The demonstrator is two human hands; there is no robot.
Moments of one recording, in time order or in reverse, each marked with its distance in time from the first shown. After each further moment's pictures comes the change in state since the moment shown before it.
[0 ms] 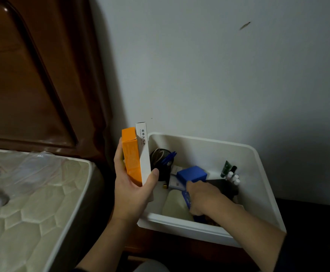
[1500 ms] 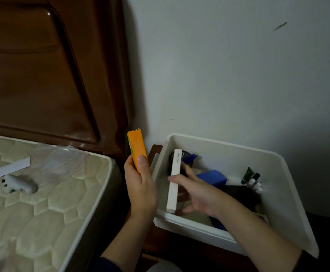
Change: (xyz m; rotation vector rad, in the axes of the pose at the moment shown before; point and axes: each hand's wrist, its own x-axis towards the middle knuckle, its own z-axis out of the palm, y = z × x) left_hand 0.011 -0.002 -0.003 0.052 0.359 -0.229; right_hand 0.020 -0.049 -0.003 1.589 -0.234 -0.284
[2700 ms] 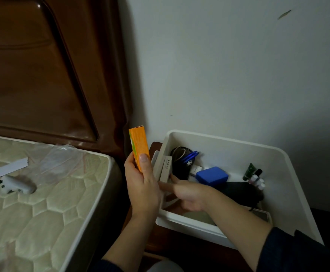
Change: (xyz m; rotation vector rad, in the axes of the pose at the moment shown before) left_hand -0.001 -0.005 0.003 0.021 -0.003 0.043; right_hand 0.030 0.006 0.017 -0.155 -0.049 0.185
